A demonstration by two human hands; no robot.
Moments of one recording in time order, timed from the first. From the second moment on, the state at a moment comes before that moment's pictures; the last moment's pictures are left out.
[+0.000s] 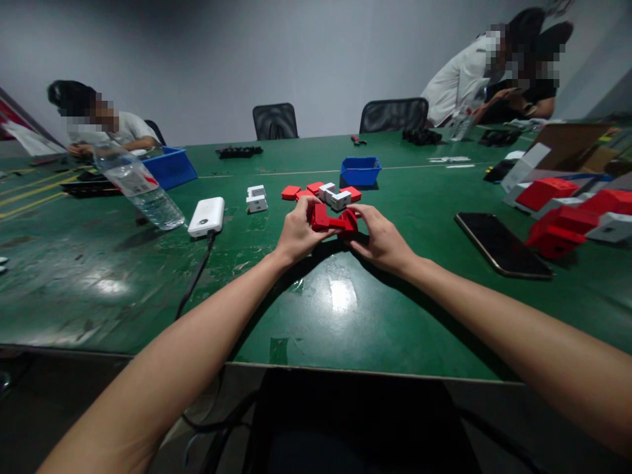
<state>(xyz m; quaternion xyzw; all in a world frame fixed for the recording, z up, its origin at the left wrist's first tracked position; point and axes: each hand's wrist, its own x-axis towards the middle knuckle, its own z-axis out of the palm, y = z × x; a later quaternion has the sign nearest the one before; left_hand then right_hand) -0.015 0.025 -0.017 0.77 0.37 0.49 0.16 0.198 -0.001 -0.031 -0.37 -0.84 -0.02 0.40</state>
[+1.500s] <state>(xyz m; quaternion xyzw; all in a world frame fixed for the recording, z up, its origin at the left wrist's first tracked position) -0.019 0.017 -0.011 0.82 0.36 0.43 0.10 0.189 -0.013 -0.021 -0.37 -0.80 -0.05 0.47</state>
